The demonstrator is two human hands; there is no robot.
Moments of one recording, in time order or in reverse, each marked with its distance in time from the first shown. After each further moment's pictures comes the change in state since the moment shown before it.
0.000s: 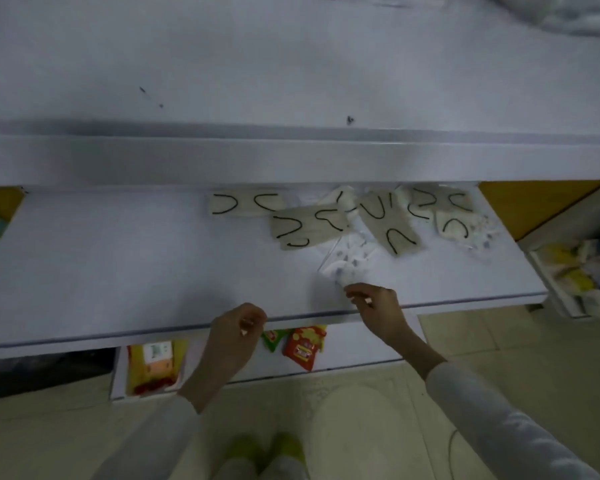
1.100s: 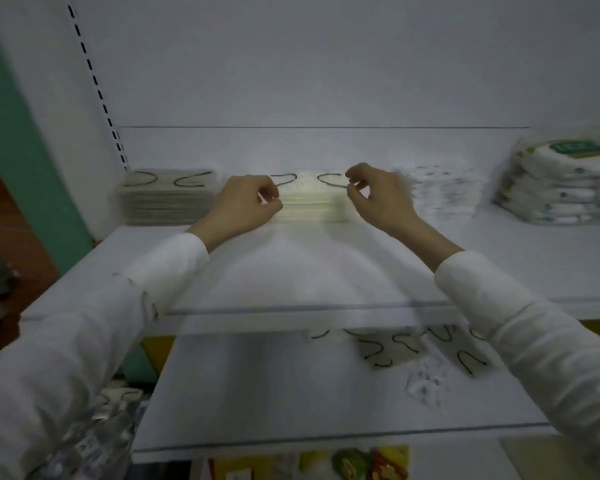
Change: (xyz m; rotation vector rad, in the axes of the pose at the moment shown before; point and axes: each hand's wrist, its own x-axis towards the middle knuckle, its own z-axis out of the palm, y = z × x) left_hand 0.061 0.236 -0.397 0.457 0.410 0.526; right_hand 0.054 -0.450 -0.149 -0.135 0.502 -0.665
